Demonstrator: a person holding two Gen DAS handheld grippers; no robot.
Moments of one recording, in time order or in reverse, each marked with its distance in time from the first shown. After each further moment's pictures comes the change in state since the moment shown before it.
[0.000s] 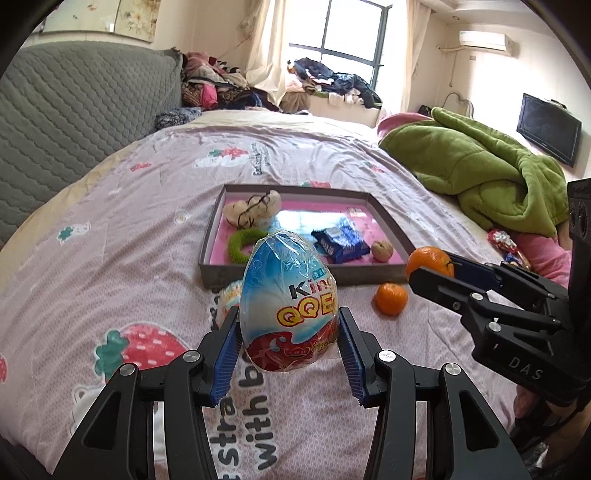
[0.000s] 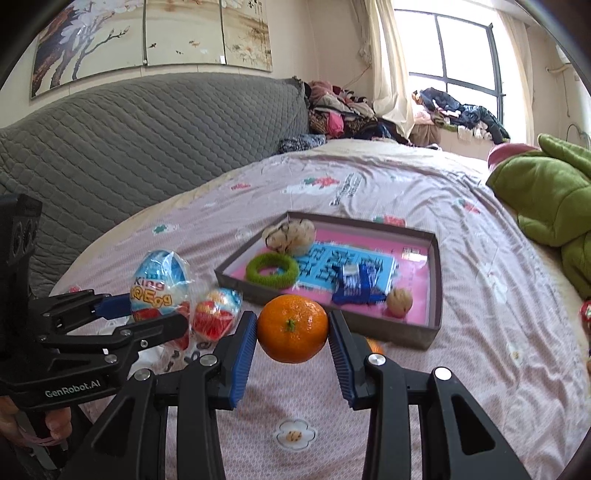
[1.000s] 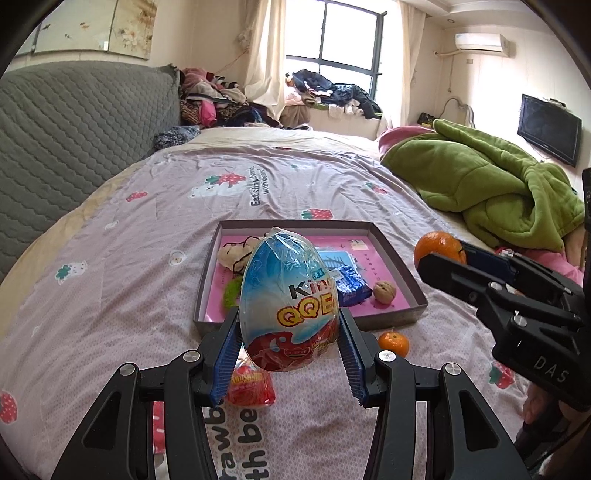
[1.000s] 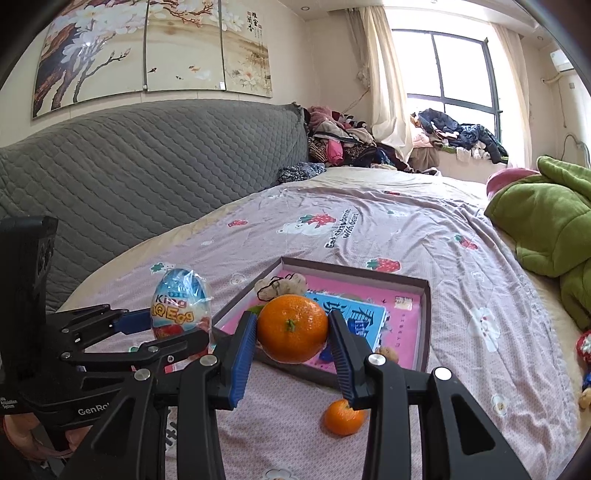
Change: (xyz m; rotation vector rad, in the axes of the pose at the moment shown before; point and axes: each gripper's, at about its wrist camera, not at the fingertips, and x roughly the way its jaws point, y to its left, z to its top) left arm 0.014 -0.011 0.047 0.027 -0.047 0.028; right arm -0.006 -0.016 0.046 -0.004 -0.095 0.004
